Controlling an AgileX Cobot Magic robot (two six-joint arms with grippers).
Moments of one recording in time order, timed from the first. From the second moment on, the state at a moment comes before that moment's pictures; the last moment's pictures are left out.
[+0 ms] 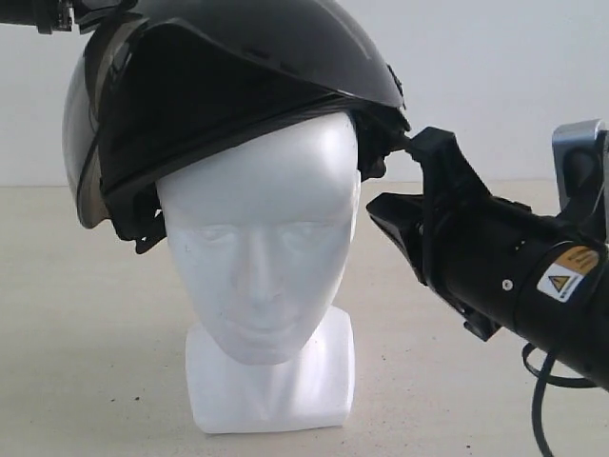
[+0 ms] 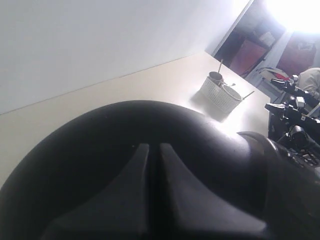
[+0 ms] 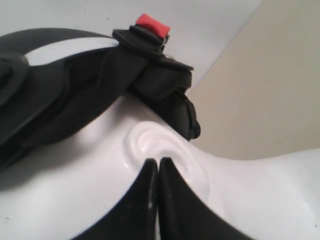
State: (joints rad) left arm -0.06 1.55 -1.35 -1.40 1.11 1.12; right arm 0.79 1.25 -0.49 0.41 -0.57 0.91
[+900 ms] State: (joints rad) left arm 0.07 1.27 -1.31 -1.21 1.09 0.99; right arm 0.79 0.78 -0.50 1.28 -0.23 -0.56
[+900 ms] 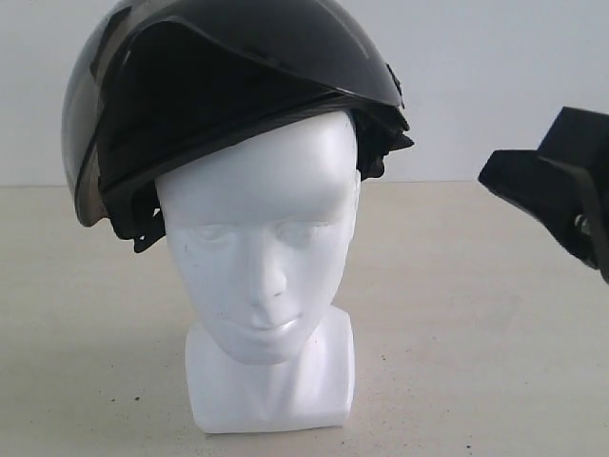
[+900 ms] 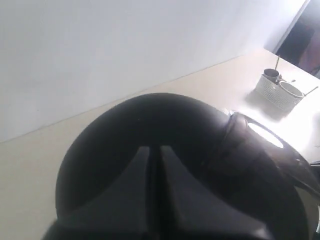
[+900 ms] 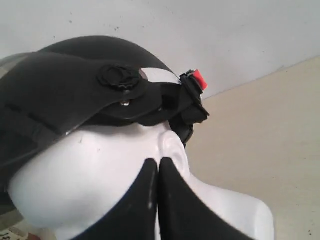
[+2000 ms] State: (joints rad) left arm 0.10 0.92 -1.19 -1.12 1.00 0.81; right arm 0.79 0.83 -0.80 1.76 -1.03 -2.12
